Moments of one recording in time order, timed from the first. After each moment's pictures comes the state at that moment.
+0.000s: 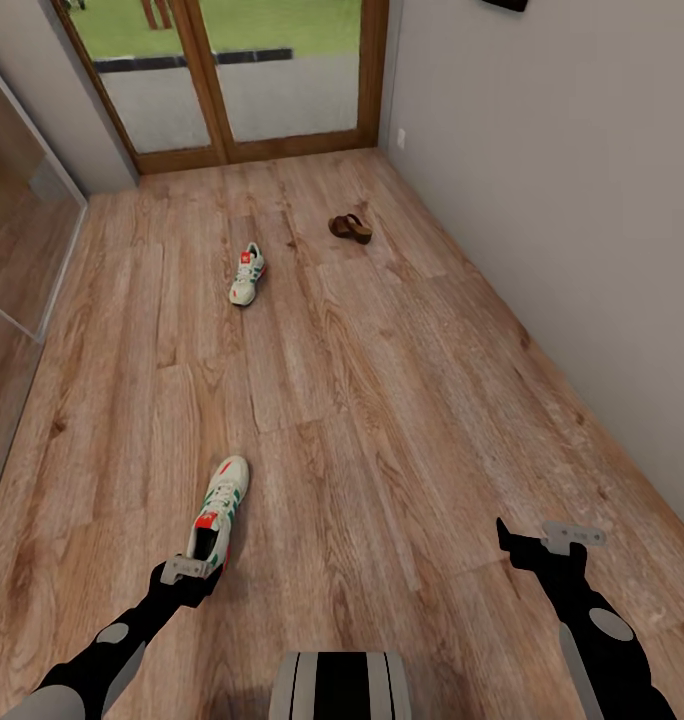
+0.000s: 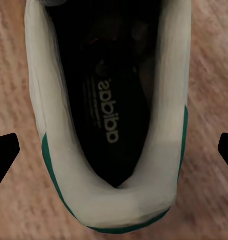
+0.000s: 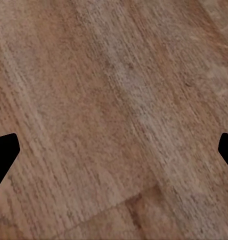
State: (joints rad) left arm -0.57 0.18 0.03 -0.29 -0.05 -0.38 -0.28; right arm -0.16 -0.04 -0.19 -1.49 -0.01 0.29 0.00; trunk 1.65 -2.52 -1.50
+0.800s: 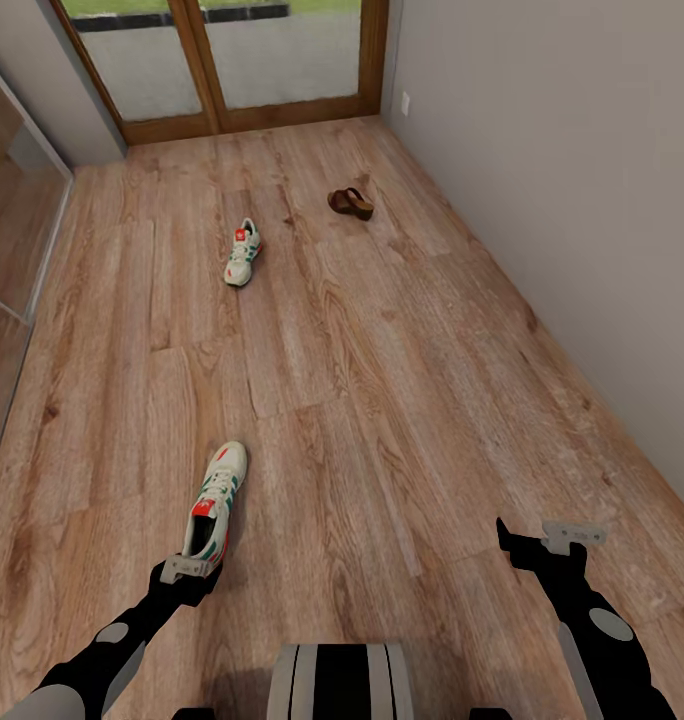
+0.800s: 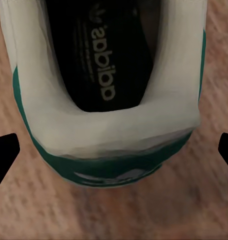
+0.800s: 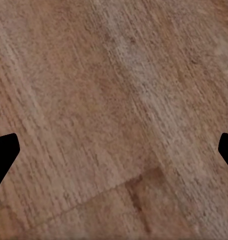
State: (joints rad) left arm -0.57 0.18 0.04 -0.29 -0.05 -0.38 -0.28; right arm -0.16 -0.04 -0.19 -1.49 -0.01 0.29 0.00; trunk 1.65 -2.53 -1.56
